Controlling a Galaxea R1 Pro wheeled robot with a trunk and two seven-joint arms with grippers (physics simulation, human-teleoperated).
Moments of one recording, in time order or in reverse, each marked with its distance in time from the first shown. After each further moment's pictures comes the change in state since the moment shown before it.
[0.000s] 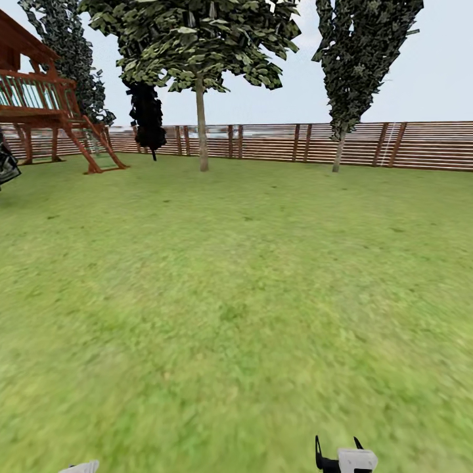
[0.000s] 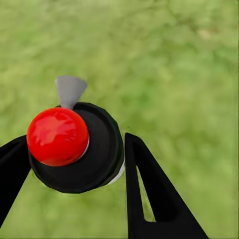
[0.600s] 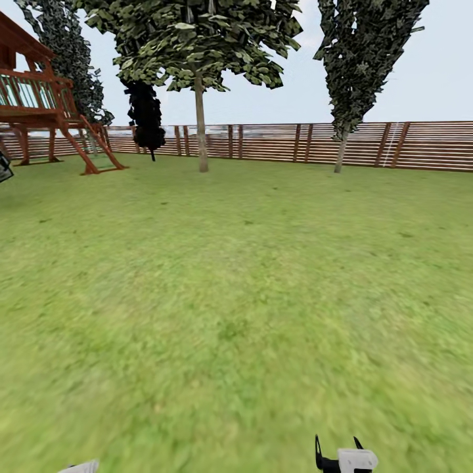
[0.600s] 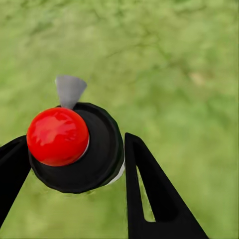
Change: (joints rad) left arm 0.000 0.000 0.000 0.000 0.001 0.000 0.000; right arm 0.000 0.000 0.000 0.000 0.000 0.000 0.000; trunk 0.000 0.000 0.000
